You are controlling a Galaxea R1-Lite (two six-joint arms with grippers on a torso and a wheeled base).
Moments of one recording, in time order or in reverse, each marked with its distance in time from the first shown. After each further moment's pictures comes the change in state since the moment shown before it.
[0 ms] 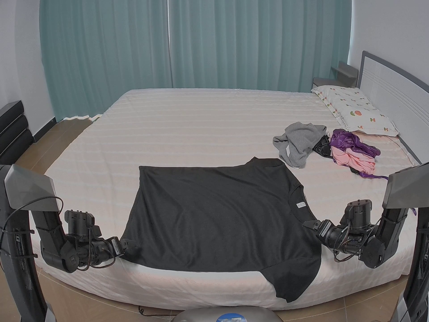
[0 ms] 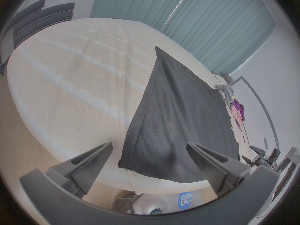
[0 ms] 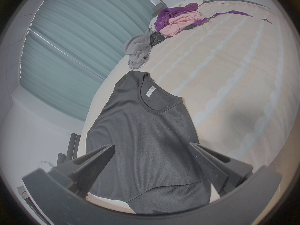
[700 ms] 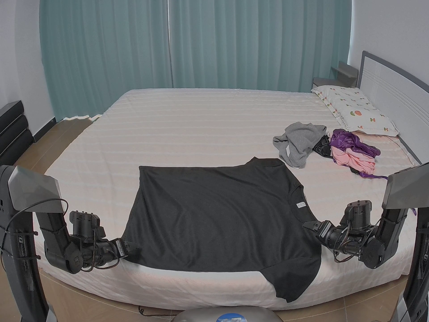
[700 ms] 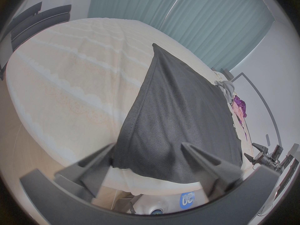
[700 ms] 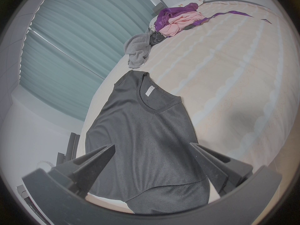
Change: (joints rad) left arm -0.038 0.014 -0.013 0.006 0.030 0.001; right arm 0.000 0.004 0.004 -0.003 -0.003 -0.003
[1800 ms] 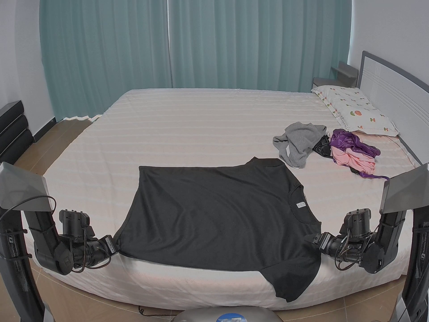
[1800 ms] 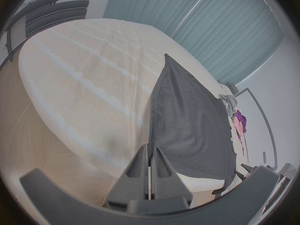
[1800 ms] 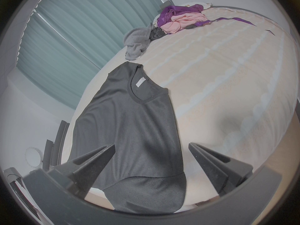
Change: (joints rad) left arm 0.040 -0.087 0.078 -0.007 0.026 -0.110; right arm -0.012 0.042 0.052 -0.005 -0.013 -0.139
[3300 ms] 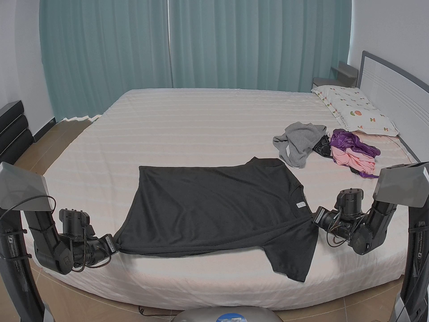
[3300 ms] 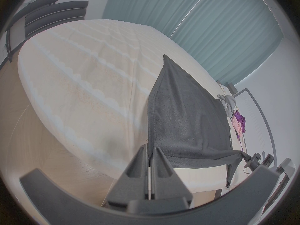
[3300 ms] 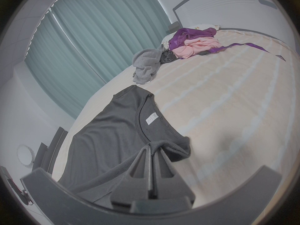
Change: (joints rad) left arm -0.002 -0.005 -0.005 0.000 -0.001 0.000; right arm -0.023 0.052 -0.290 0.056 -0.106 -0.084
